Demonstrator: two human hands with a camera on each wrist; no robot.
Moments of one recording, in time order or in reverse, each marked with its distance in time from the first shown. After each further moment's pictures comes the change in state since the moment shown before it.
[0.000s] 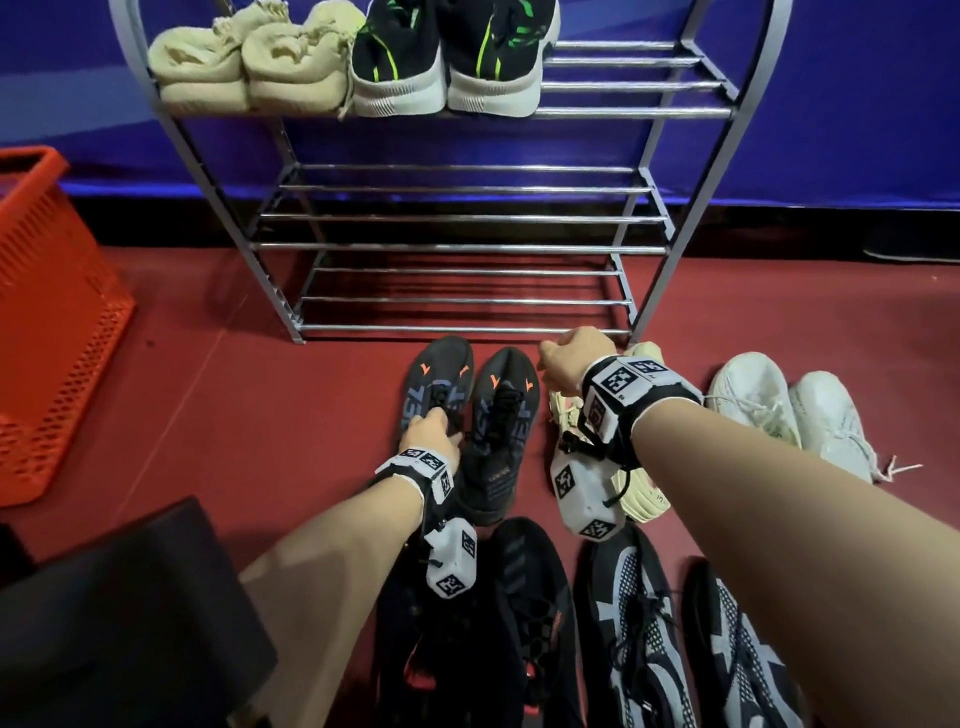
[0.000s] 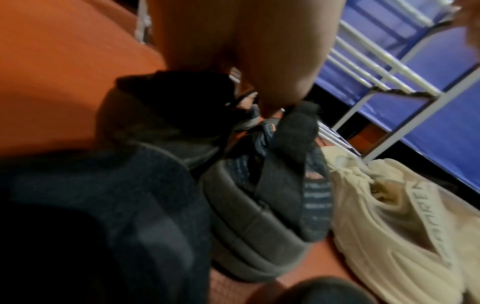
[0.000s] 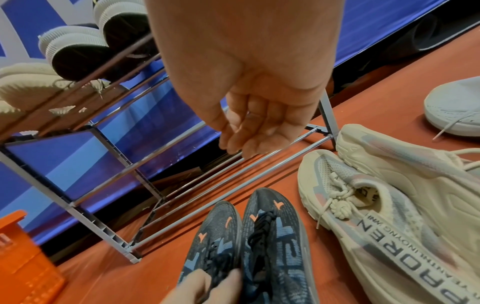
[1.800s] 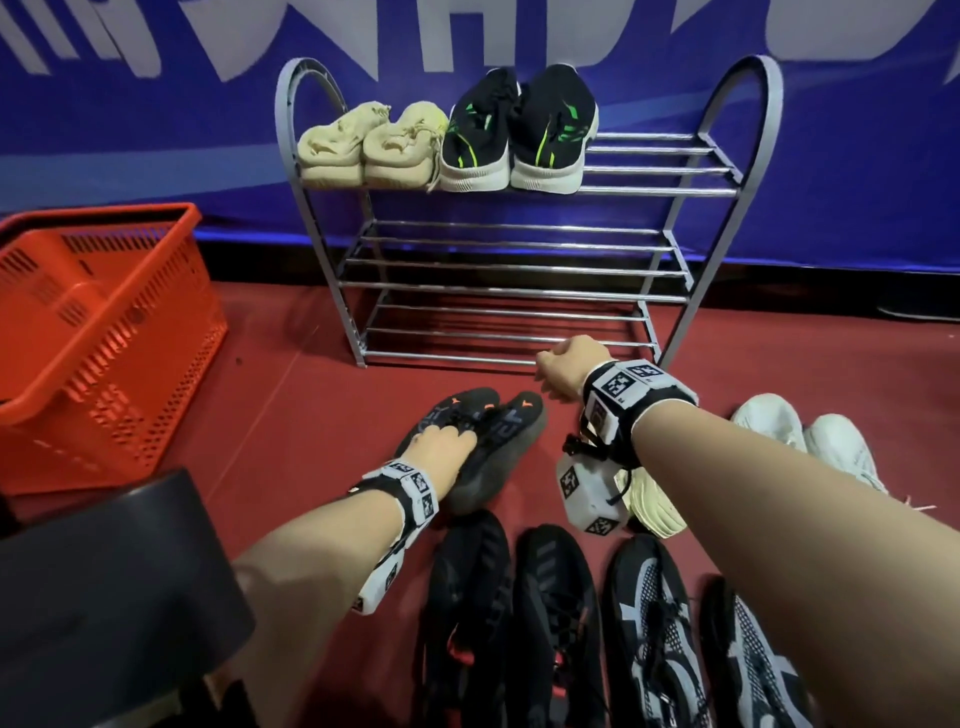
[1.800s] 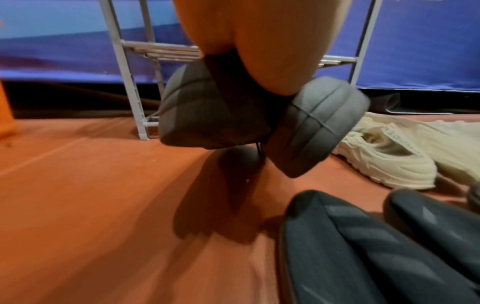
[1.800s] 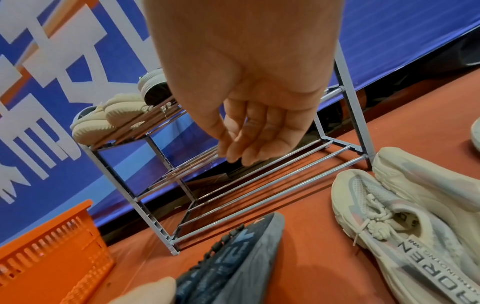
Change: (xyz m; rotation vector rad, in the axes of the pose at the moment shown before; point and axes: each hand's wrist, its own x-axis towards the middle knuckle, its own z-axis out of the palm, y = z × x) left_hand -0.056 -0.026 -0.083 0.750 -0.020 0.483; right_hand -0.082 -0.063 -0.019 0.004 -0.090 -0.207
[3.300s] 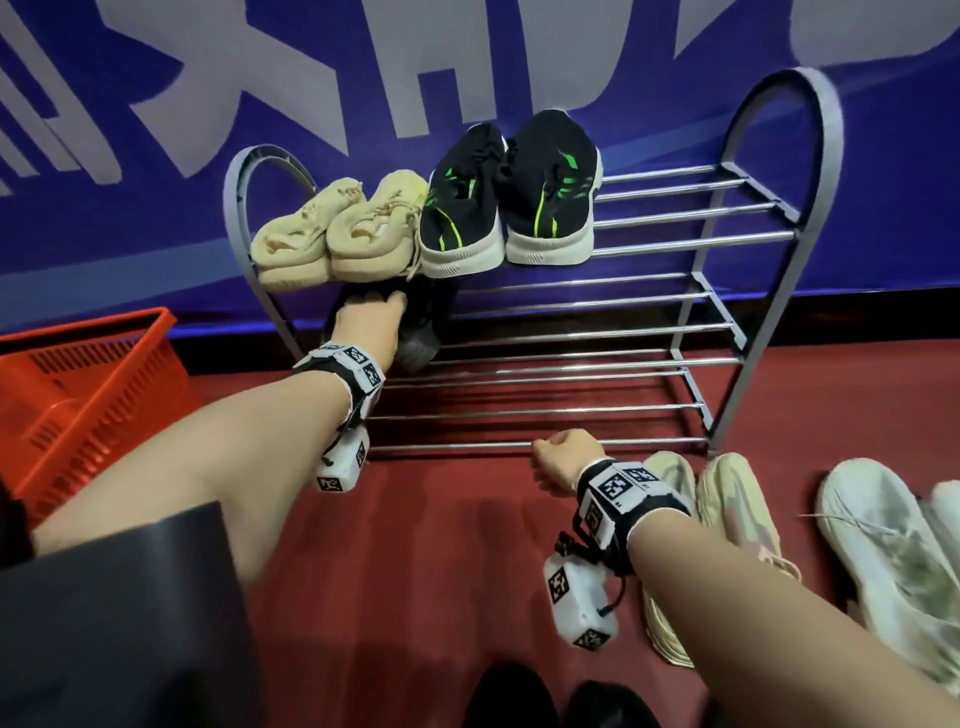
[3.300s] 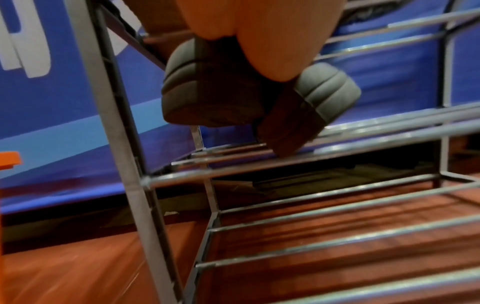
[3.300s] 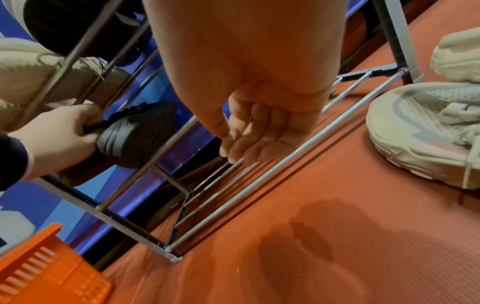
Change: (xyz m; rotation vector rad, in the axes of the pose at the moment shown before) left_hand 0.164 -0.158 -0.160 0.058 0.472 -0.239; right_hand 0.112 0.022 0.067 0.315 -0.135 0.155
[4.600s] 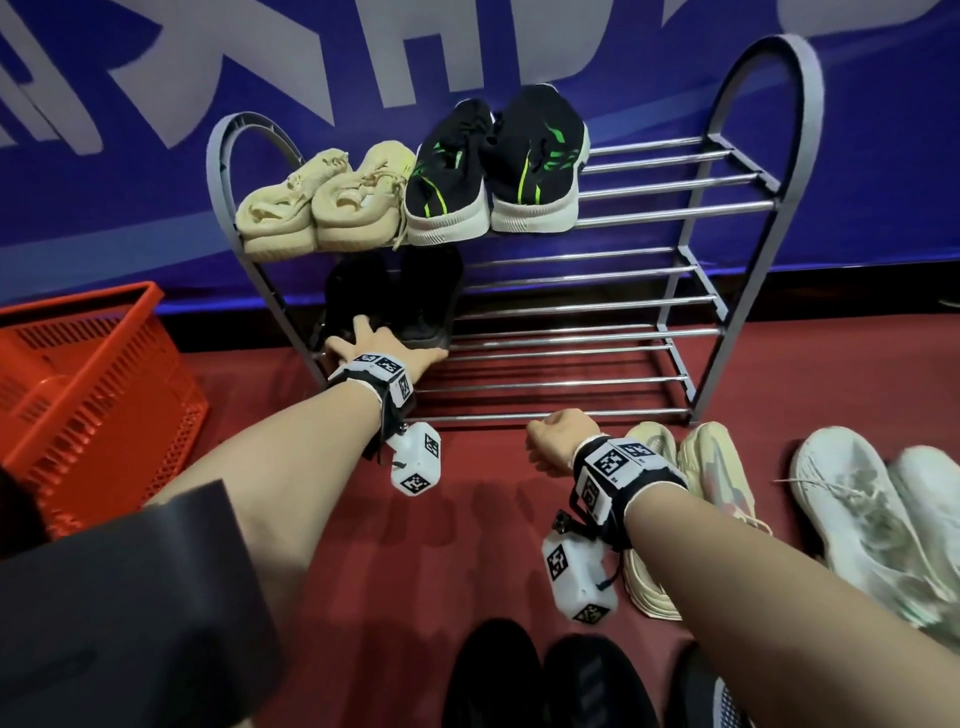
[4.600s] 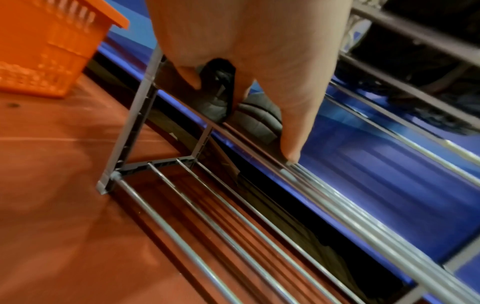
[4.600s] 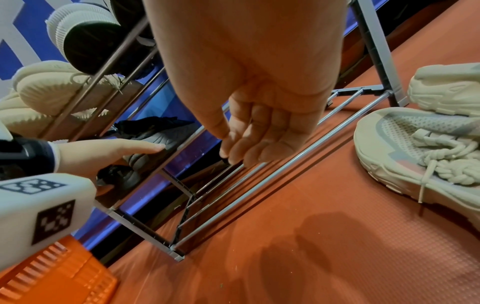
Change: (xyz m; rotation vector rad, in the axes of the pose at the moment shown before) left_hand -0.047 0.049 0.017 -0.378 -0.319 -0.570; right_hand -0.025 0.004 -0.009 -0.037 0.014 0.028
